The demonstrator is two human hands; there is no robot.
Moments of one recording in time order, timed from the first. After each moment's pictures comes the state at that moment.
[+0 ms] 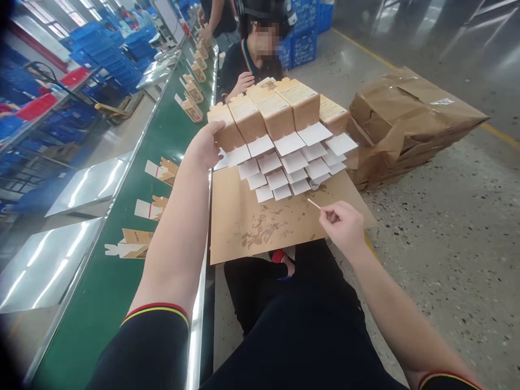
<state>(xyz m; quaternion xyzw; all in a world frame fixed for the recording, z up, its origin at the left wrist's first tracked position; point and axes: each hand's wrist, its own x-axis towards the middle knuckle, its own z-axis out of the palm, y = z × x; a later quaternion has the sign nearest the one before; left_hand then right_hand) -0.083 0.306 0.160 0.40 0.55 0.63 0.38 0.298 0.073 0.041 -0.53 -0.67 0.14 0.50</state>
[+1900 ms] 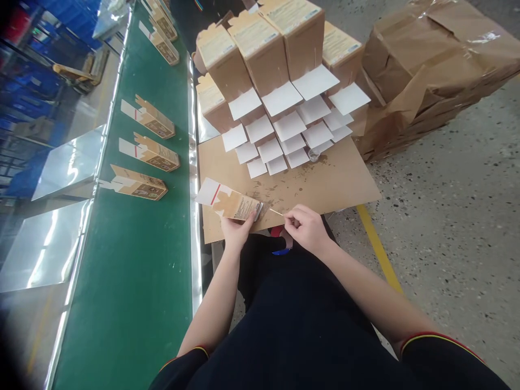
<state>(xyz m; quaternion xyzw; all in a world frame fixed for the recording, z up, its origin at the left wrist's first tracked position) -0.017 0.008 -0.011 0.38 0.66 0.56 0.32 0.228 0.017 0.007 -0.44 -0.73 0.26 0.46</state>
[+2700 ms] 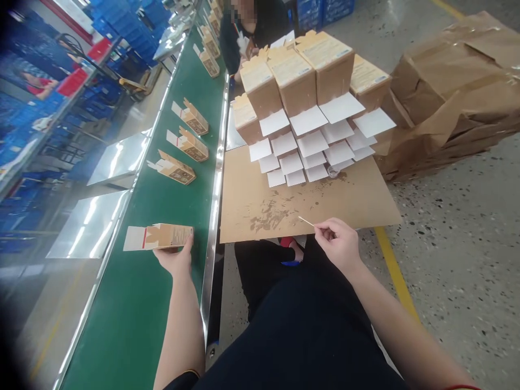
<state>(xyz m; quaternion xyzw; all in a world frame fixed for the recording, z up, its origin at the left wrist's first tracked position) -0.198 -0.078 0.028 0.23 0.78 0.59 0.05 0.262 0.019 0.014 -0.51 -0.63 0.32 0.49</state>
